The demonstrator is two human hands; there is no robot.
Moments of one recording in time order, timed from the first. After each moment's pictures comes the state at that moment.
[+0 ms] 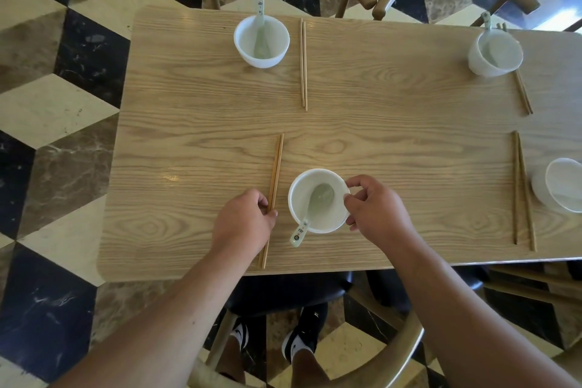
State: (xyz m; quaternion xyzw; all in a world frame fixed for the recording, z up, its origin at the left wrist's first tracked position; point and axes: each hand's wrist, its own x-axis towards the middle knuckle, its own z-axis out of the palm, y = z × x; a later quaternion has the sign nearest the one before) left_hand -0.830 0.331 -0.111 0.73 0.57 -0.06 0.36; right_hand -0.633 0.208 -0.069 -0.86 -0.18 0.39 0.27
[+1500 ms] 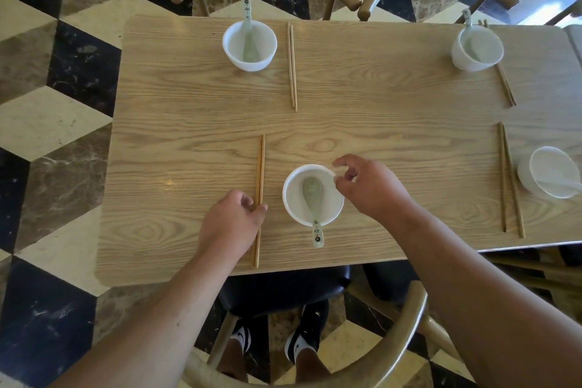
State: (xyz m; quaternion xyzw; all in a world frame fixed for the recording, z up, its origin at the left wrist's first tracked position) left_hand -0.841 0.333 -0.099 0.71 0.59 -0.05 0.38; right_hand -0.603 0.226 -0.058 -0.86 -0.33 0.35 0.16
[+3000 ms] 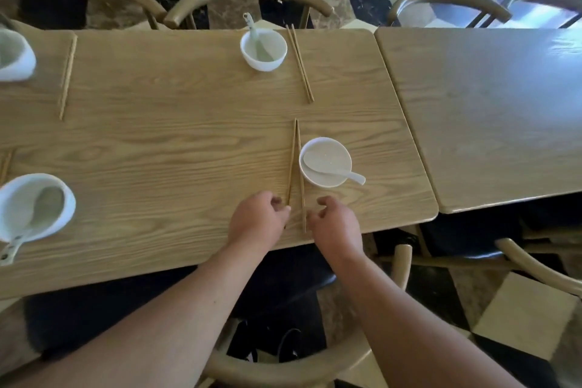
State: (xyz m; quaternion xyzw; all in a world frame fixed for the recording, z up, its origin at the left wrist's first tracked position) left_hand -0.441 0.025 -0.093 0.76 0.50 -0.07 0.41; right_hand -0.345 -0.089 -0.076 -0.92 -0.14 0.30 0.19
